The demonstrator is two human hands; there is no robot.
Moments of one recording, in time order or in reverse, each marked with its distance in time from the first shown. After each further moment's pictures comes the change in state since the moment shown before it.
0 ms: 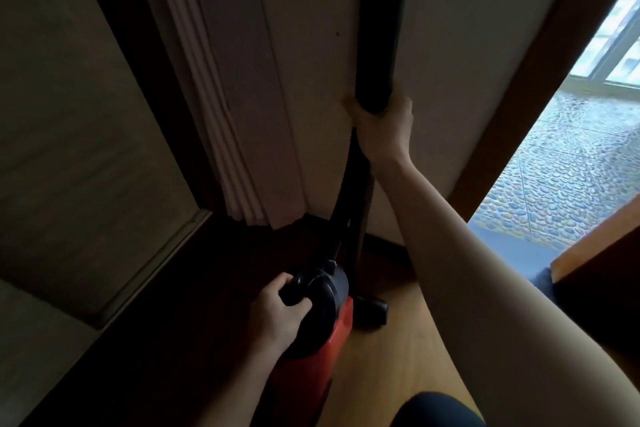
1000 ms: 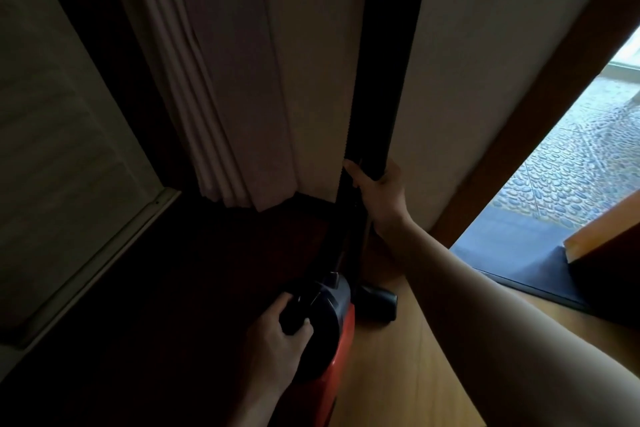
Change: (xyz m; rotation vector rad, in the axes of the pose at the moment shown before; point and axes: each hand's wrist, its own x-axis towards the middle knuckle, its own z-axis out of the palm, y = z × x) left_hand 0.048 -0.118 0.049 0.046 -0.082 0.157; right_hand -0.056 0.218 0.025 0.019 -0.100 0.262
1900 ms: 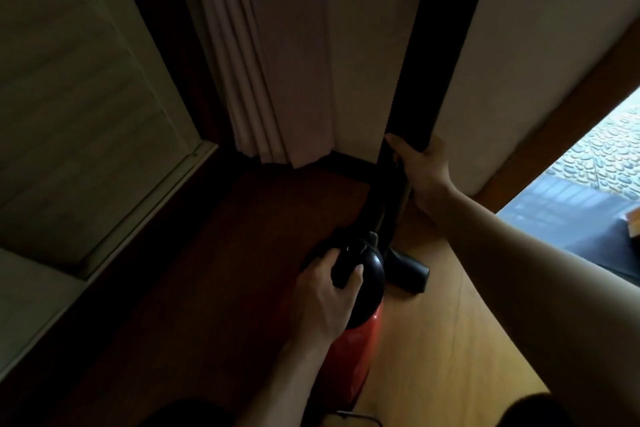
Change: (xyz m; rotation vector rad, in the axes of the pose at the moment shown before) left_hand 0.004 -0.020 0.011 0.068 0.048 0.144; right_hand -0.009 0.041 0.014 0.012 0.038 0.117
